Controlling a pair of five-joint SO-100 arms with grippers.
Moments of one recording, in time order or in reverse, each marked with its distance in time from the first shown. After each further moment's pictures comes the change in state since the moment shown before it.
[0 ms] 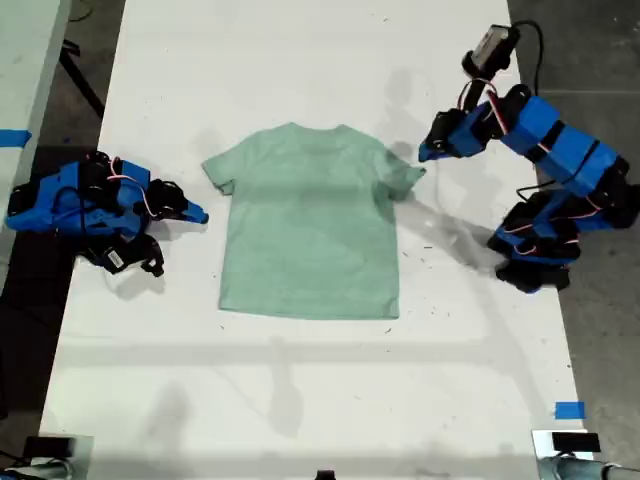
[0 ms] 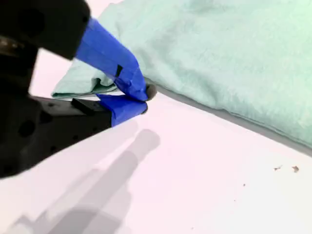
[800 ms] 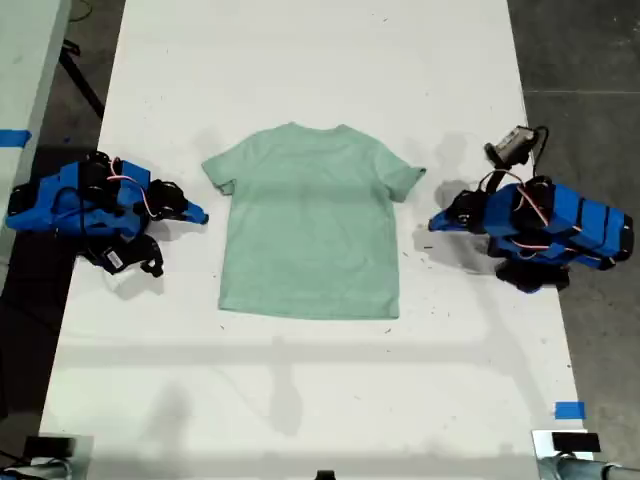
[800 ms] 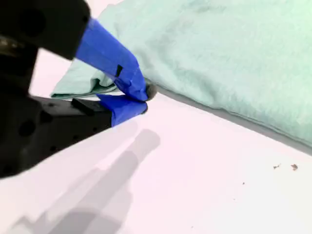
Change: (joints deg) arm 0 0.4 0.0 0.0 0.0 0.2; arm 1 -21.0 68.1 60.2 -4.0 25.8
